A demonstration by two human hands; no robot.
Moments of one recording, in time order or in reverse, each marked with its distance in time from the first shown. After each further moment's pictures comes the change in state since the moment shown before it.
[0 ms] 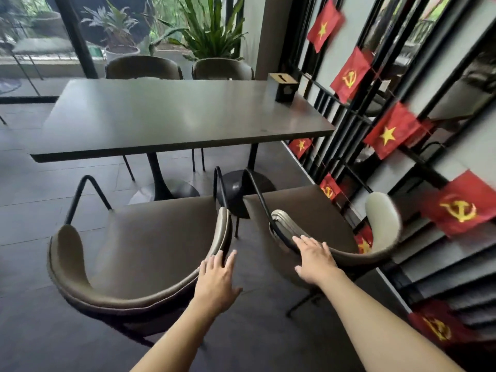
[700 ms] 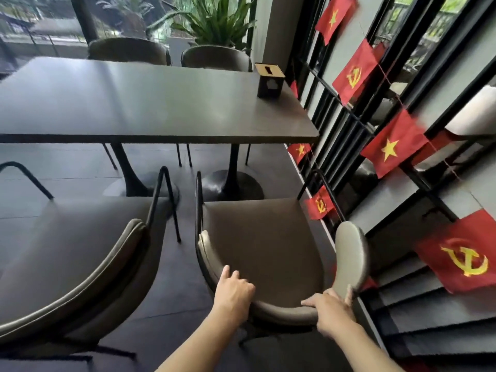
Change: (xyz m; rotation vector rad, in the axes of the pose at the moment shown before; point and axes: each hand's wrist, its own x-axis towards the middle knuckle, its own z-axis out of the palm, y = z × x) left_hand 0.171 0.254 0.048 0.279 -0.093 0.115; right_hand 0.103 0.268 0.015 -0.148 -0.171 -0.042
